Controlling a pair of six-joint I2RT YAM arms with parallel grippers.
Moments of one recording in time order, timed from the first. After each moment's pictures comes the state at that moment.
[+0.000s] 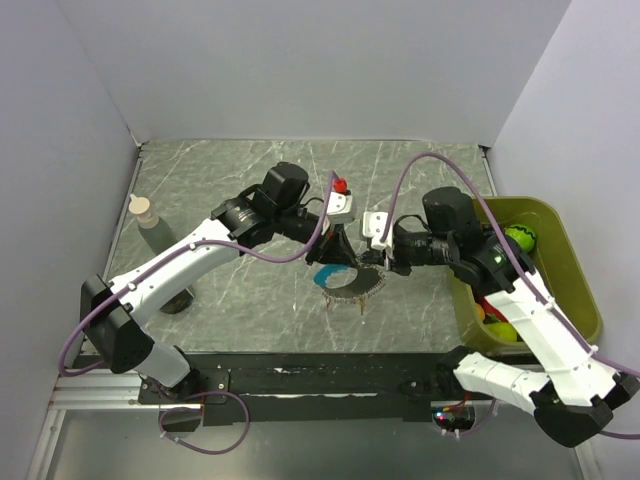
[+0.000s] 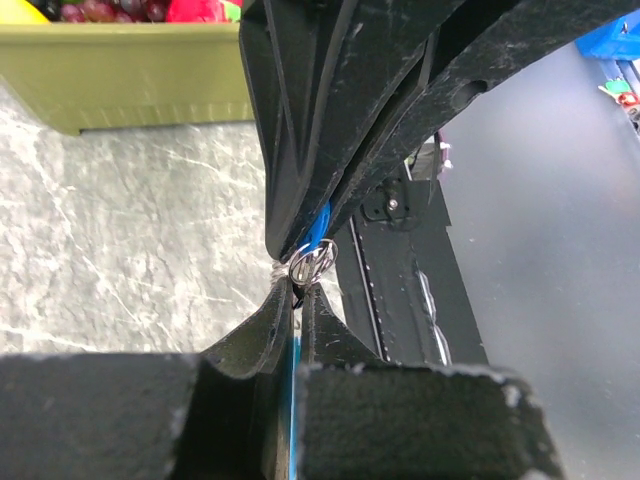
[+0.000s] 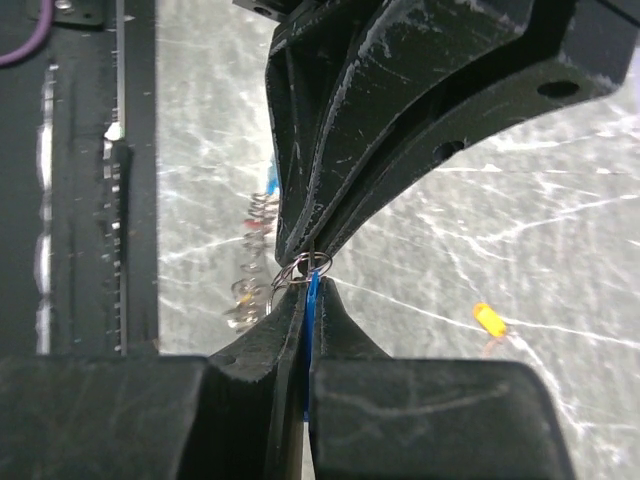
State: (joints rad) left arm -0.80 1.50 1.44 -0.48 0.95 0.27; right arm 0.59 1.01 1.29 -0.90 -0.61 -0.72
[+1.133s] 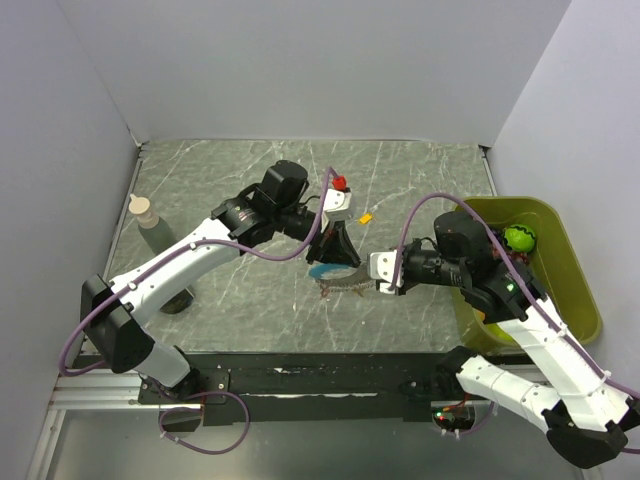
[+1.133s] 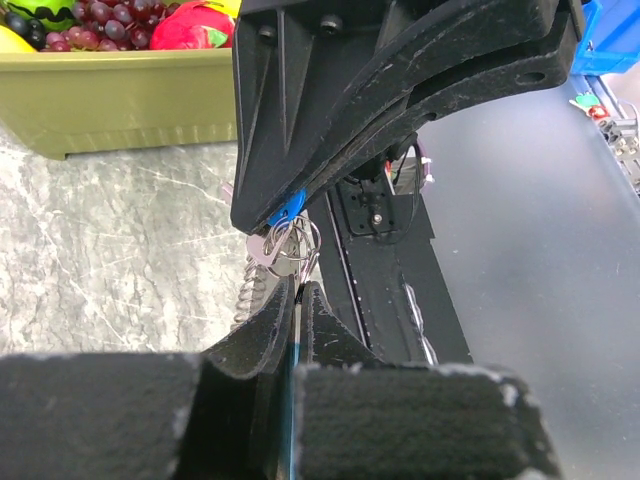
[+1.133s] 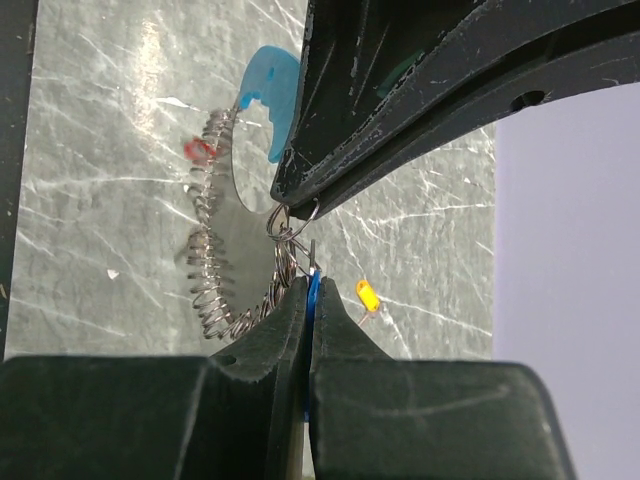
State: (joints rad) left arm -0.79 1.50 1.44 -0.43 1.00 0.24; right arm 0.63 0.84 1.14 -0.84 -0.45 -1.04
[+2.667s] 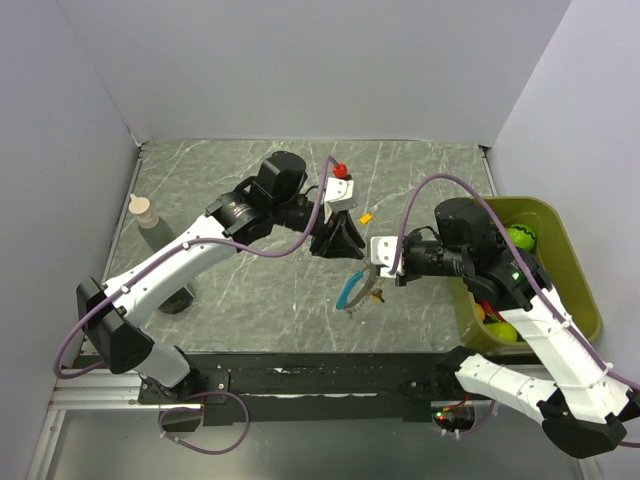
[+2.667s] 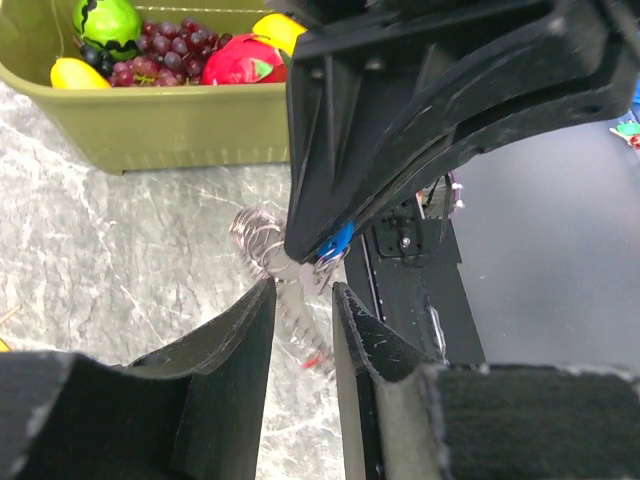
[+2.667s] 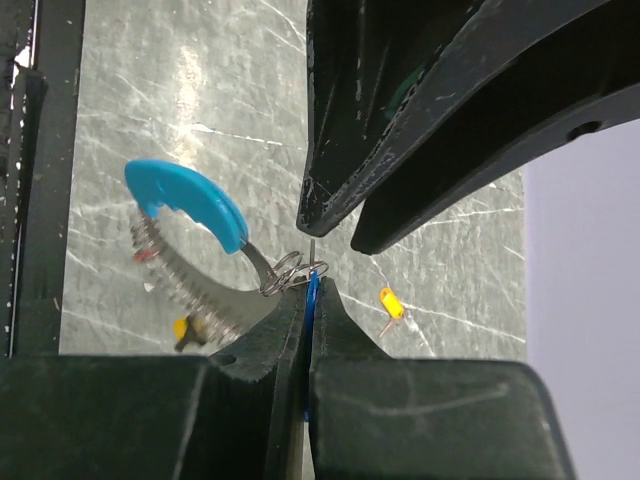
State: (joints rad) left arm -0.81 1.50 1.52 -0.44 0.90 0.20; right arm 0.63 0.92 1.28 -0.93 -0.50 -0.95
